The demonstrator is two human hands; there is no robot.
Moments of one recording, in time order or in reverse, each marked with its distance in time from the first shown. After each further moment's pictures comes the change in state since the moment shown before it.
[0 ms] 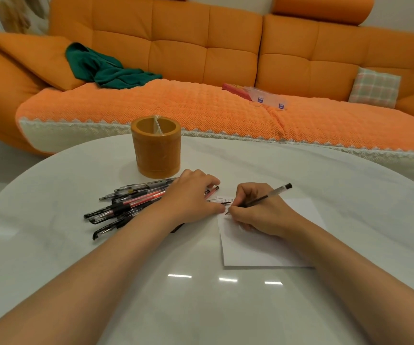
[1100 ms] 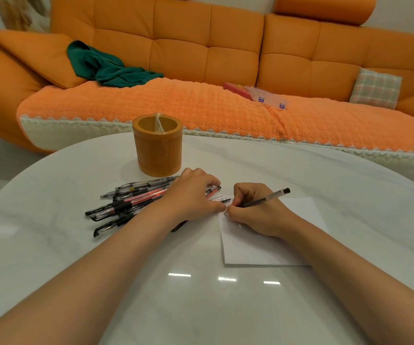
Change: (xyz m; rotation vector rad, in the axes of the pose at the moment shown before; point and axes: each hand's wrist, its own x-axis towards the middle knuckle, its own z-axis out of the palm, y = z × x) left_hand -0.001 0.002 -0.001 0.001 -0.038 -0.027; right_hand 0.001 0.003 0.004 -0.149 0.015 -0.082
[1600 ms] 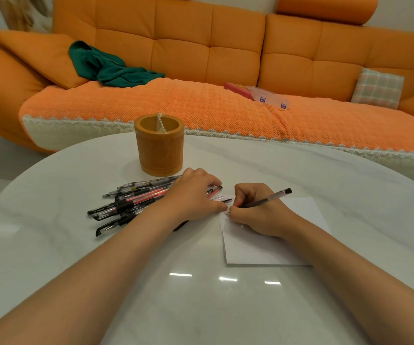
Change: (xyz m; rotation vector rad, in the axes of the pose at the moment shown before) left_hand -0.001 0.001 0.000 0.001 -0.005 -0.001; right_hand 0.001 0.002 0.000 -0.030 -0.004 0.010
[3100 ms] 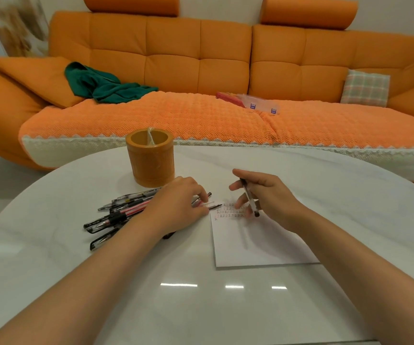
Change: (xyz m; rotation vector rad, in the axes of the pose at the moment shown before) left_hand -0.014 -0.007 -0.006 0.083 0.118 0.116; right_hand -0.006 -0.005 -0.034 0.458 0.132 0.120
